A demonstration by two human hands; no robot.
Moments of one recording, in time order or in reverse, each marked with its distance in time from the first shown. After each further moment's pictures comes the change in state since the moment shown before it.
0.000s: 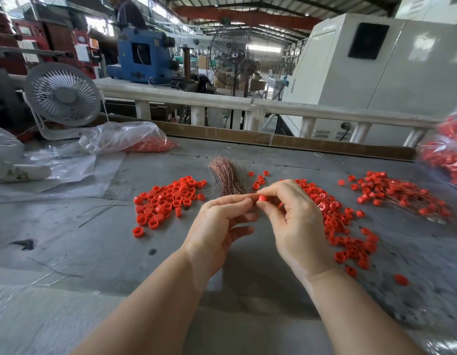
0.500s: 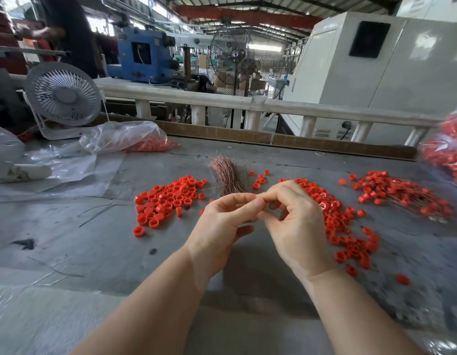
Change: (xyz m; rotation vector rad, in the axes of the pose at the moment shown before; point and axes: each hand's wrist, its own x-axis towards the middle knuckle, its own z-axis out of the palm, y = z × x) left_hand 0.002 -0.006 0.001 0.078 -0.012 0.017; right_hand -0.002 0.002 0.001 0.003 0.007 -0.012
